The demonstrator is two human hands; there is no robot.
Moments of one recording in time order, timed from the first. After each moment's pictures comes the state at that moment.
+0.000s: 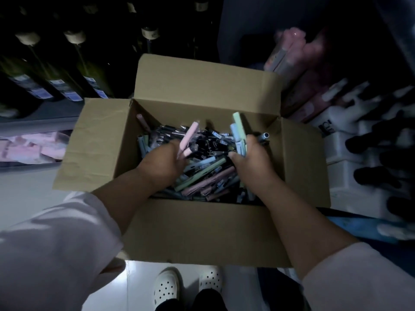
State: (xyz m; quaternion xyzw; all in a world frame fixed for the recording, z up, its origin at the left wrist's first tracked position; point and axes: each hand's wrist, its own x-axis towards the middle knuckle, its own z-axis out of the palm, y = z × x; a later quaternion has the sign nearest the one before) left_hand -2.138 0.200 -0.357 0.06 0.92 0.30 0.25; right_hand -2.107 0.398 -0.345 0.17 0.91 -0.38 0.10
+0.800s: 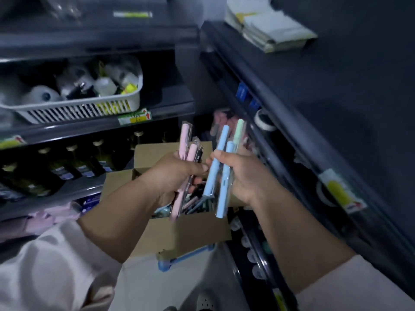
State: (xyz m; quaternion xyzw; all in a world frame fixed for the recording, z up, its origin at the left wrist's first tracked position) left_hand -2.041 0.253 -0.046 -0.02 0.65 0.67 0.34; right_hand -1.999 0.395 -0.033 0.26 0.51 -0.82 0.04
